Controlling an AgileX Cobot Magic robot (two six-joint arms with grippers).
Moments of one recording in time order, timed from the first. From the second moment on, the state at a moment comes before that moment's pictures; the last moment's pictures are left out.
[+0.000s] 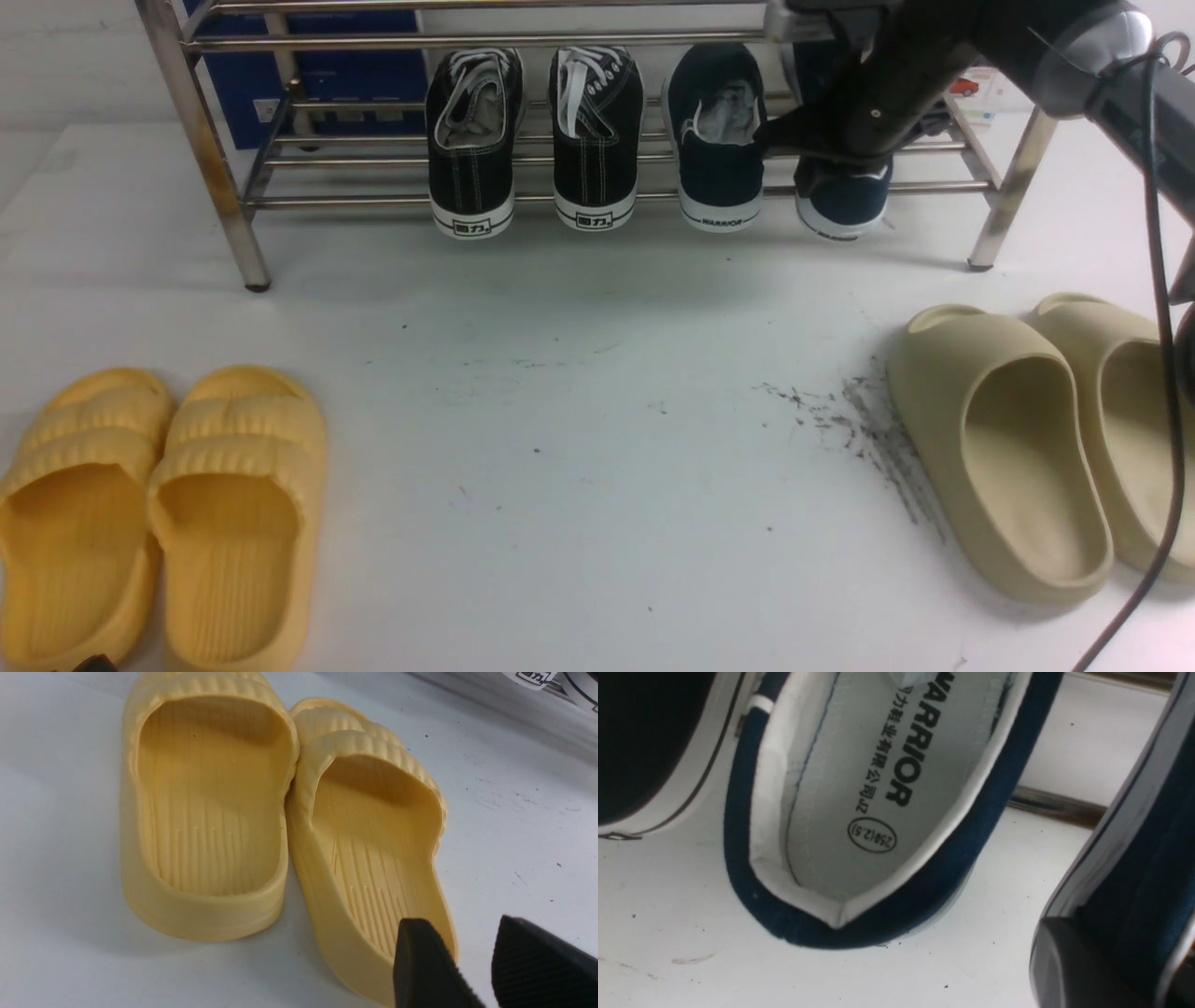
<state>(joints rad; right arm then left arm) 0.25 2.37 -2.40 0.13 1.10 0.00 -0.01 -0.01 0.03 -0.03 0.40 -0.37</state>
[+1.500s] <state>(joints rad) 0.25 2.30 -2.41 0.10 1.15 -0.01 -0.01 -0.01 0.03 -0.03 0.40 -0.37</state>
